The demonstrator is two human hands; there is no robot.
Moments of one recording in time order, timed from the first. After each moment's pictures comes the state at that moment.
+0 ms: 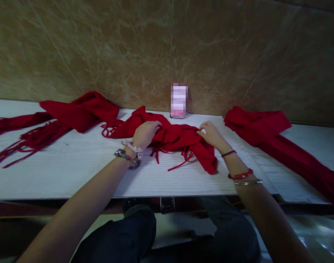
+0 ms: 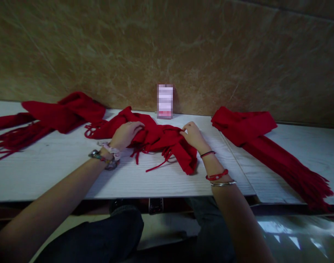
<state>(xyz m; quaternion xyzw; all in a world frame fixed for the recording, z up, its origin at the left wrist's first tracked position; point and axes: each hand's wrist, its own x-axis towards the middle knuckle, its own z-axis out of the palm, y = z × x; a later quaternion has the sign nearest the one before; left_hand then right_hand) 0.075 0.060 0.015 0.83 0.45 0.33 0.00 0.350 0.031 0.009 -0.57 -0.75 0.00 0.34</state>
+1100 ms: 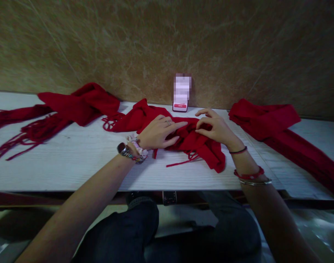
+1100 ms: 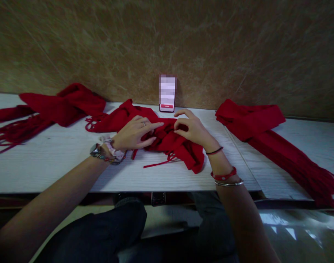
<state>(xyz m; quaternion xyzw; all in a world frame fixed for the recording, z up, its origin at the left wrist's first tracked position) 0.089 0.021 0.037 0.94 0.19 0.24 -0.15 0.329 -0.008 0.048 -0.38 -0.86 -0.01 0.34</state>
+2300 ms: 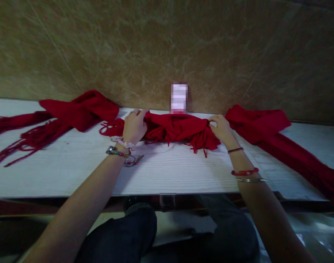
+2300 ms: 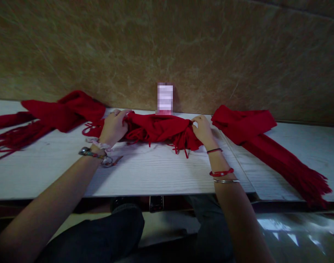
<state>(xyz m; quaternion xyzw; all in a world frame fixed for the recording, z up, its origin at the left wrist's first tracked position) 0.053 0.062 0.027 0.78 0.51 0.35 -0.11 0.378 0.034 0.015 -0.56 -0.71 -0.08 0.43</state>
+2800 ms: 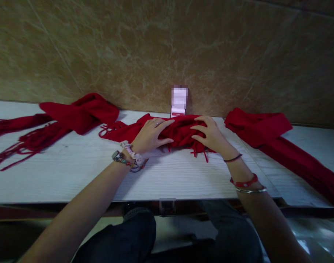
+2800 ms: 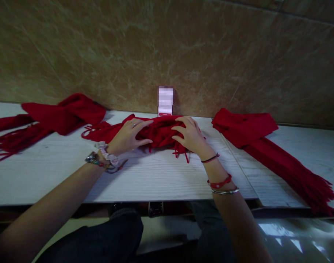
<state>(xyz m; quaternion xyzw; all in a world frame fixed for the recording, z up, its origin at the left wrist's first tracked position) 0.080 0.039 0.029 0.90 0.29 0.30 -0.10 0.331 0.002 0.034 -0.41 -0.84 -0.14 0.33</state>
